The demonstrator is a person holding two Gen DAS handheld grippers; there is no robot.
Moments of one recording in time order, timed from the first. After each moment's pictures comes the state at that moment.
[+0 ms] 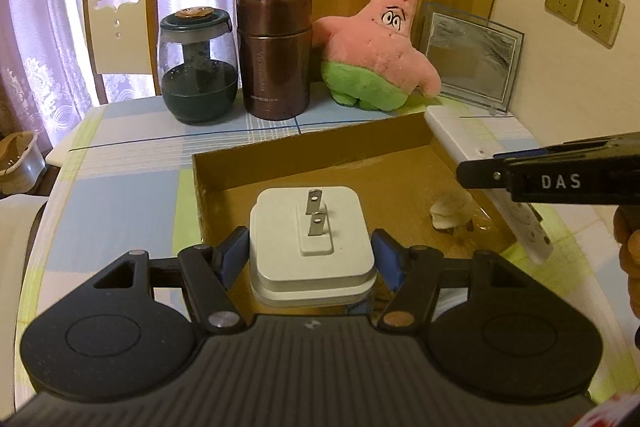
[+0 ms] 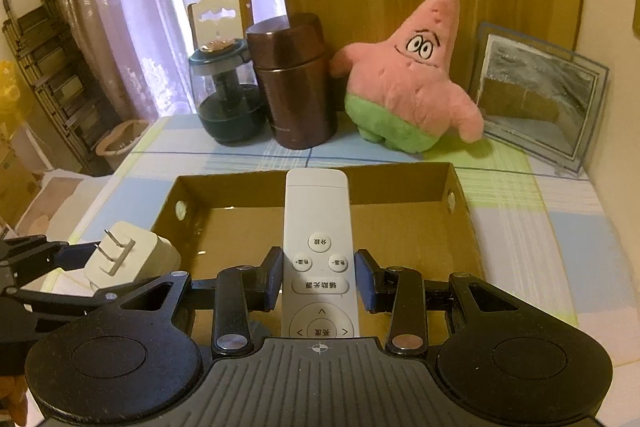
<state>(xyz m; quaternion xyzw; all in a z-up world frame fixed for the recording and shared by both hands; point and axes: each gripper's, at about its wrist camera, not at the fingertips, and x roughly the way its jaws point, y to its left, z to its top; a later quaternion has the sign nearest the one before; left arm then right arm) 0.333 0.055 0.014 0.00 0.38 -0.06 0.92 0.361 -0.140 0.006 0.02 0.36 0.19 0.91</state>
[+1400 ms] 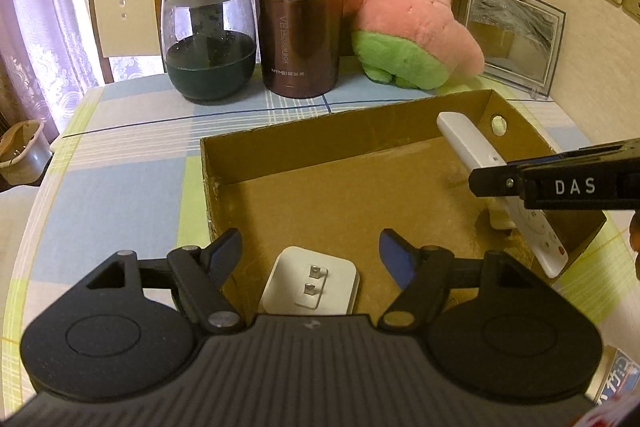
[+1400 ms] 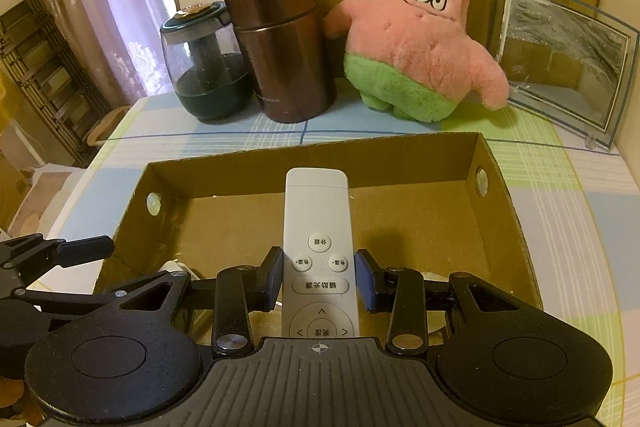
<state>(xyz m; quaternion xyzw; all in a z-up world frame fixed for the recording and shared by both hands) 0.381 0.069 -0.032 0.01 0.40 -0.04 0.92 0.407 -0.120 -0.036 0.03 0.40 0.19 0.90</state>
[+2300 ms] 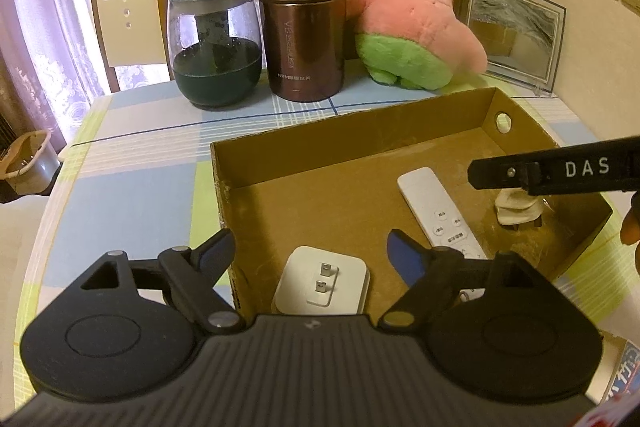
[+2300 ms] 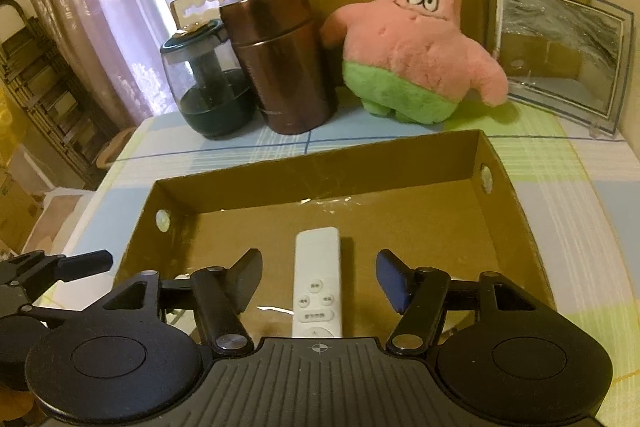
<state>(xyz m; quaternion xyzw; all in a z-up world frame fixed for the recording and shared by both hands) 0.375 0.071 -0.031 0.02 0.39 -0.04 0.92 0.405 -0.128 -0.038 0.07 0.39 0.19 0.90</state>
